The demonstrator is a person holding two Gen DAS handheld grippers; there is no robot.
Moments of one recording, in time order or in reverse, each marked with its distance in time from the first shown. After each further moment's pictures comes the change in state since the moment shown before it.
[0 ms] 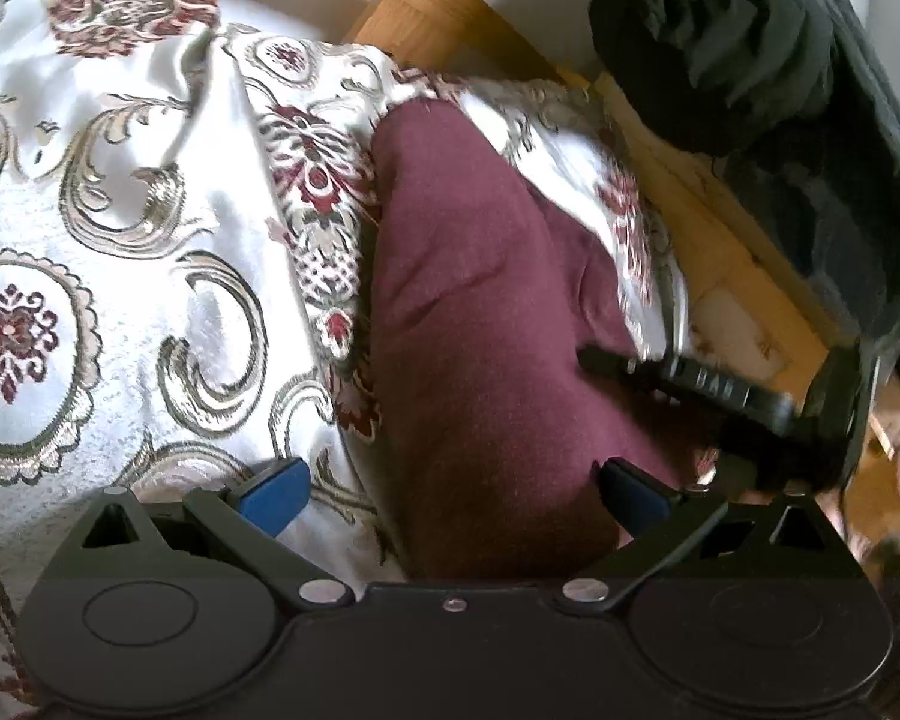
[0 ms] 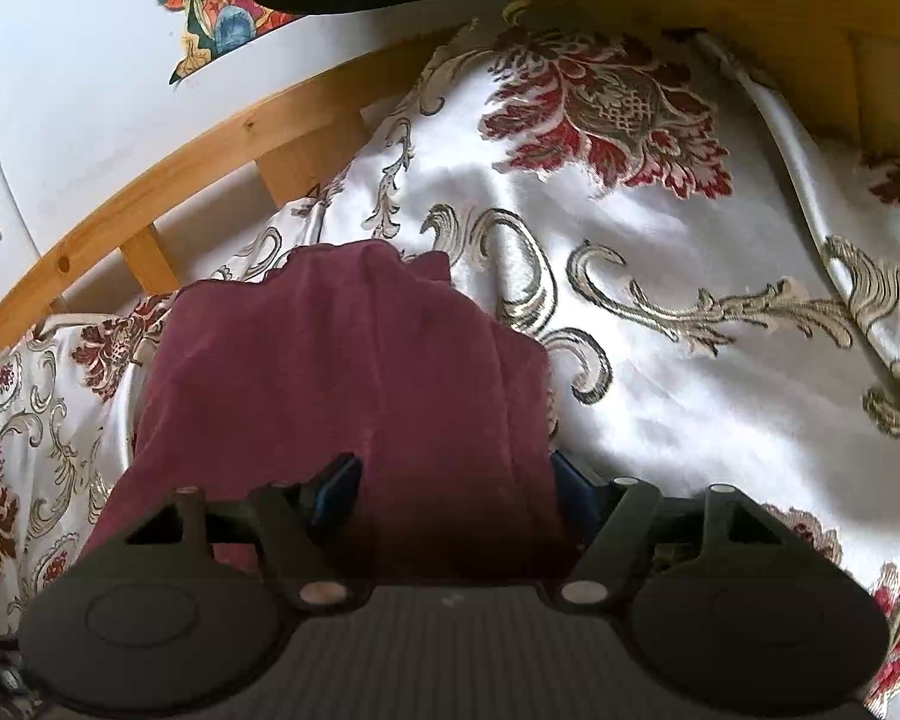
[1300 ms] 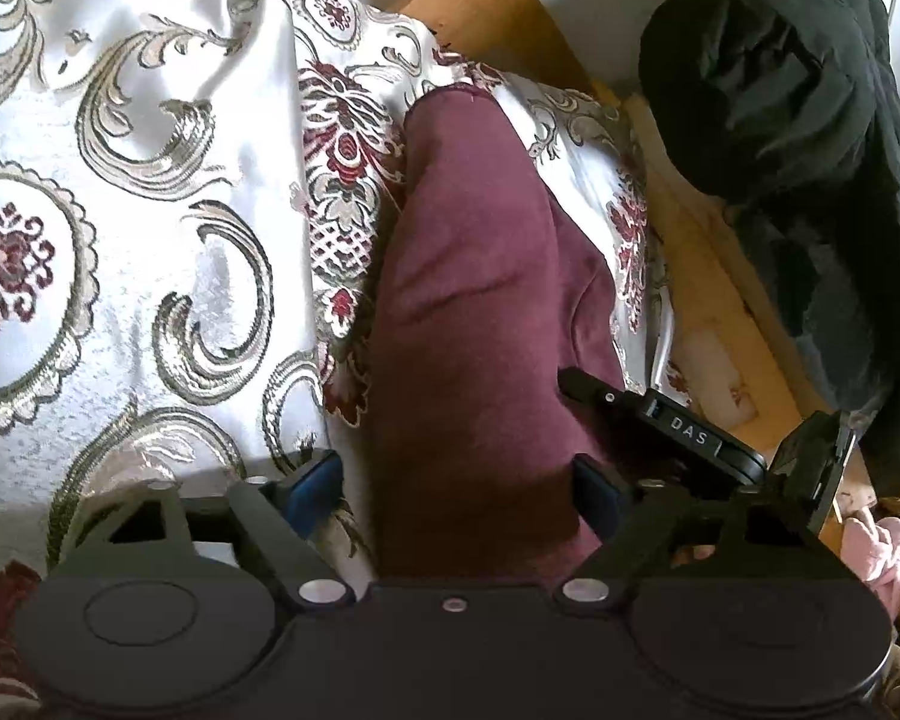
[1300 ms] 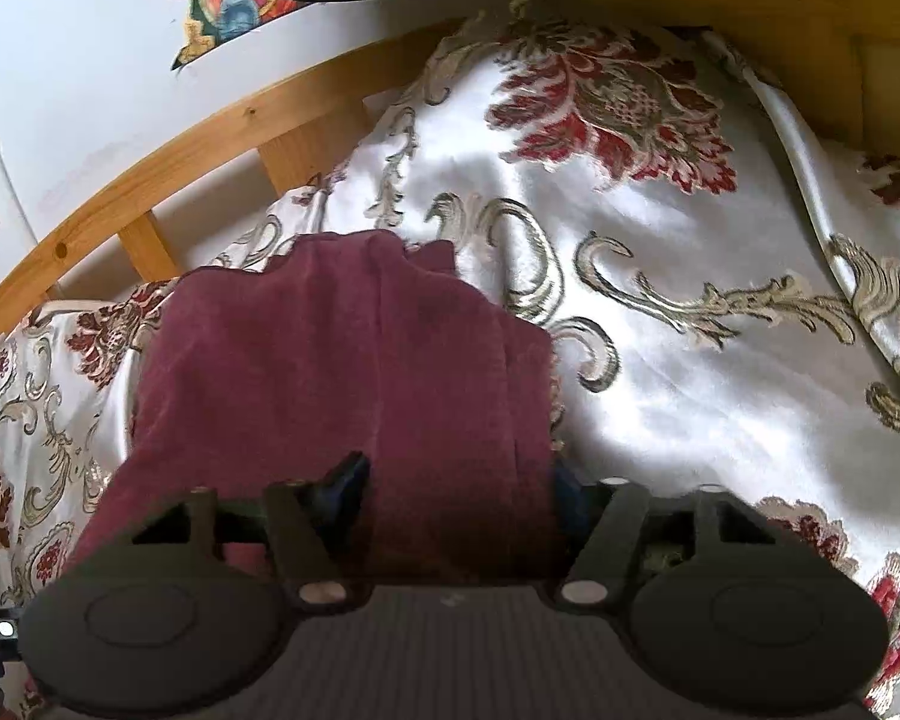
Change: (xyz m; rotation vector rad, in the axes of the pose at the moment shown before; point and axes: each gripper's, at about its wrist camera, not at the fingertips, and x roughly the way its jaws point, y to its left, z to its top) left arm 0.010 0.014 0.005 -0.172 0.047 -0.082; right arm -0.001 0.015 0.001 -0.034 0.021 -0.023
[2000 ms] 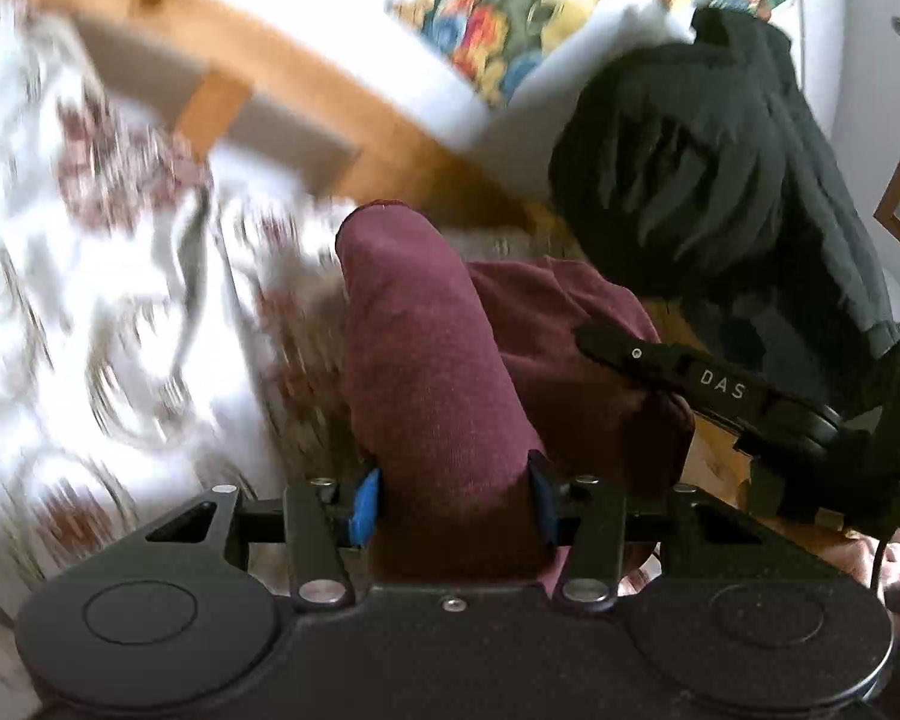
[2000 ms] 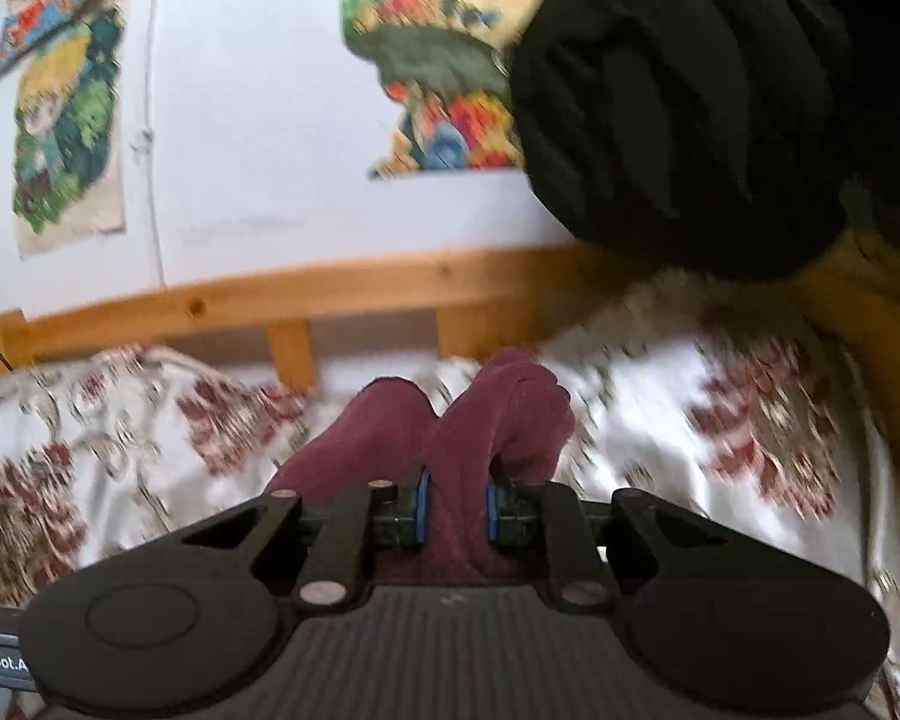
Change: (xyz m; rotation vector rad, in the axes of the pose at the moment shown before) left arm -0.067 -0.049 0.032 0.205 -0.269 0.049; right arm -0.053 0.136 0.068 -0.300 -0.275 0.062
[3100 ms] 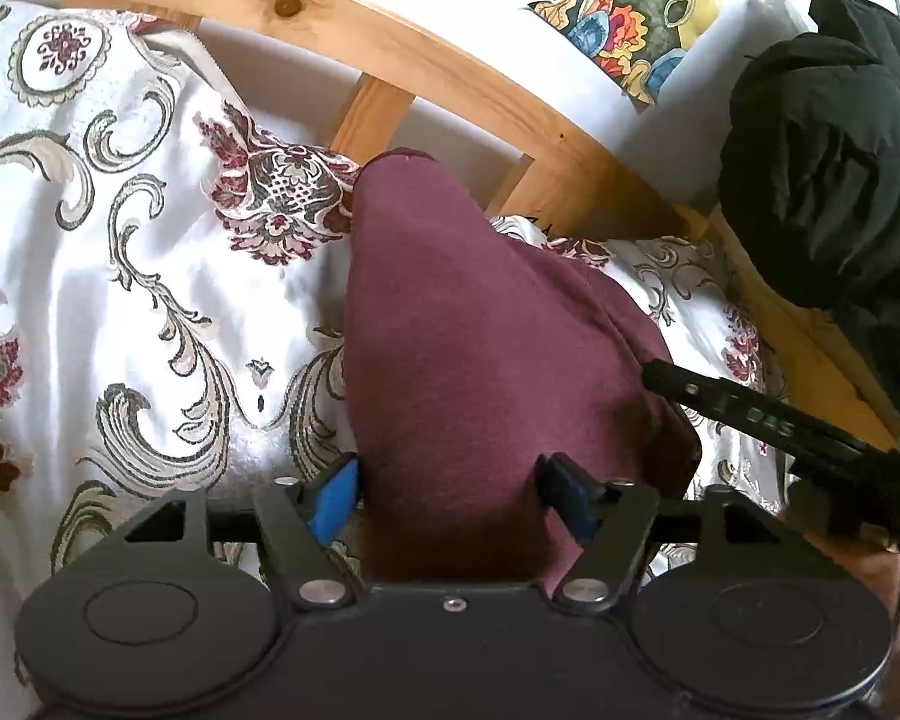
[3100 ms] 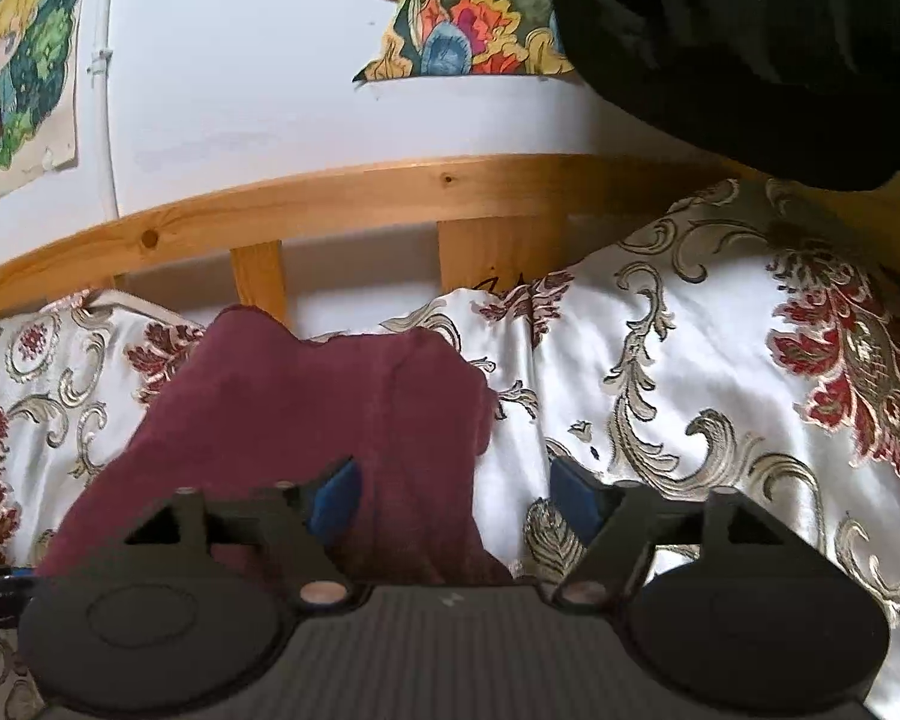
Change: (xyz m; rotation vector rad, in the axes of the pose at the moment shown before) left arm 0.008 0.058 0.019 0.006 0.045 0.261; right arm 0.073 0.003 -0.041 0.034 0.114 -0.048
